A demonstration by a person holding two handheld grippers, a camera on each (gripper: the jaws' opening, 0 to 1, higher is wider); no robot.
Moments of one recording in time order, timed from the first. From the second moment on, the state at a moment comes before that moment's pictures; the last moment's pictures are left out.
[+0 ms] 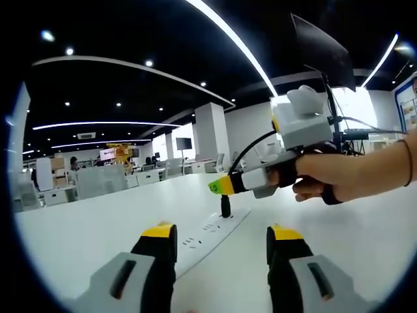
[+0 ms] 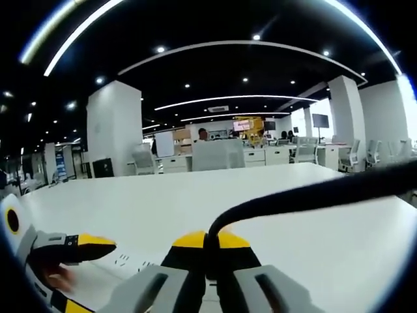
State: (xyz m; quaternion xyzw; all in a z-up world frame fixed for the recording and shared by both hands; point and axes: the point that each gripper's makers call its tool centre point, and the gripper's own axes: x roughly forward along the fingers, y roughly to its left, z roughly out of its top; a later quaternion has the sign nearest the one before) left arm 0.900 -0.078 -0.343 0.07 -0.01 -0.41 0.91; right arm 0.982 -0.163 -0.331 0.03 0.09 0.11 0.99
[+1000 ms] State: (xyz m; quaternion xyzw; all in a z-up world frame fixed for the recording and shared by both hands) left arm 0.901 -0.077 -0.344 0.07 -0.01 -0.41 0.91; right arm 0.974 -0.167 -0.327 0.02 0.08 0.10 0.99
